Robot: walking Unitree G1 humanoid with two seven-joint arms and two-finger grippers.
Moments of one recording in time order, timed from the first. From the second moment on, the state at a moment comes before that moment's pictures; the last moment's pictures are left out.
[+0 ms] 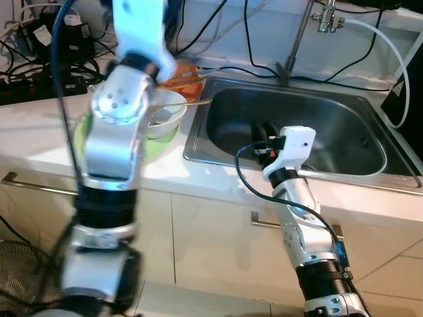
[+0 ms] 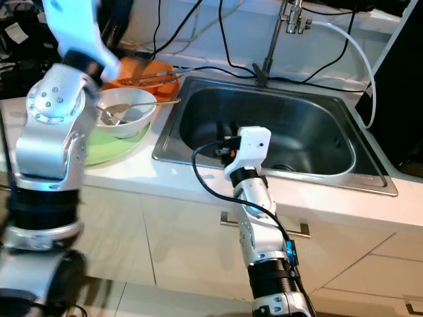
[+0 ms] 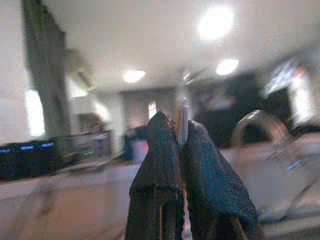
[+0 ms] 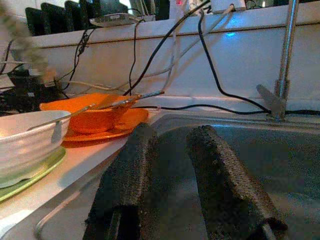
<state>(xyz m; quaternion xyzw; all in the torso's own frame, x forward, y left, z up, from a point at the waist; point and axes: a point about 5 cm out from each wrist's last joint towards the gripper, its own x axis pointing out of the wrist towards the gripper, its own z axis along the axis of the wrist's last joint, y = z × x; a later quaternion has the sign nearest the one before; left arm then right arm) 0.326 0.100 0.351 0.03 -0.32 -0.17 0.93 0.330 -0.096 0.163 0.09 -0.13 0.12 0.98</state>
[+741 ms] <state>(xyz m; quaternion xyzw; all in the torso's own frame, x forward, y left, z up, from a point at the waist) 0.326 0.071 0.322 -0.12 -0.27 -0.28 0.91 0.328 -0.106 0.197 0.06 -0.19 0.19 0.96</state>
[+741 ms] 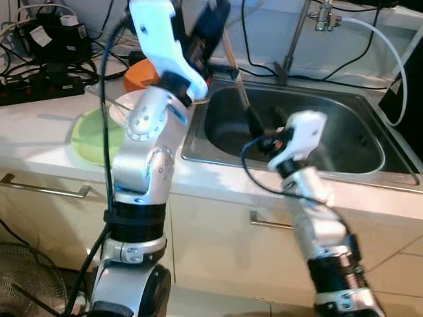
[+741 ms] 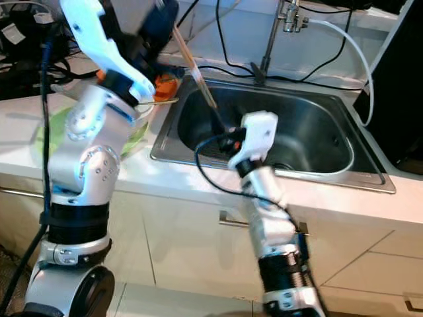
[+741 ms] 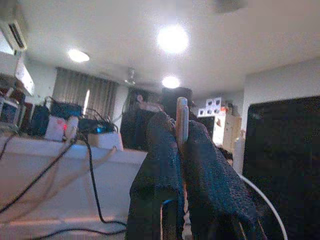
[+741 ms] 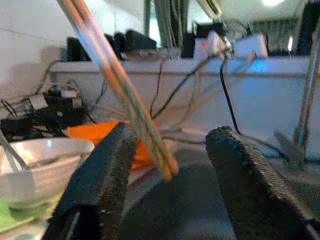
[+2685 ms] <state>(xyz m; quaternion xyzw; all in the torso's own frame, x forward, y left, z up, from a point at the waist) 0.323 0.048 0.289 -0.10 -0.20 -0.33 0.92 0.326 -0.083 0.197 0.06 -0.17 0.21 0.96</state>
